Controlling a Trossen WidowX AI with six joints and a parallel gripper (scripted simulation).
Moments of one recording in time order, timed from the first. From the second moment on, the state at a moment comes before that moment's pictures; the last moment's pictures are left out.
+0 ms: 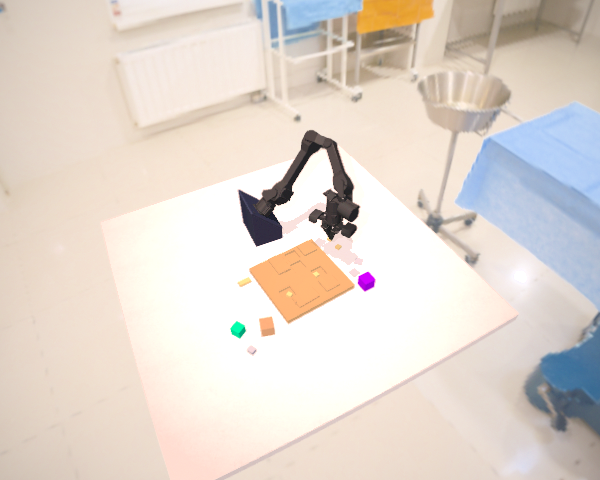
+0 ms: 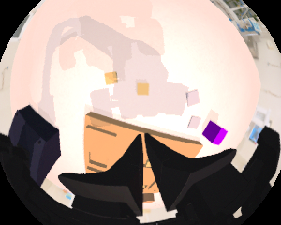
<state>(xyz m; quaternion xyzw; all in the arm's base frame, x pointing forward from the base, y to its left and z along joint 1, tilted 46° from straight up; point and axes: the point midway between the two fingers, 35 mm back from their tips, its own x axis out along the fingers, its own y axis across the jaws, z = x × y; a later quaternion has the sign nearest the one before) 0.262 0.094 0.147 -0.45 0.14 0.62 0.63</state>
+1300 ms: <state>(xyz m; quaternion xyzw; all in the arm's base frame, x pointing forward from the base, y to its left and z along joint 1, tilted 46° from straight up) 0.352 -0.053 0.026 -0.45 0.13 0.63 0.62</state>
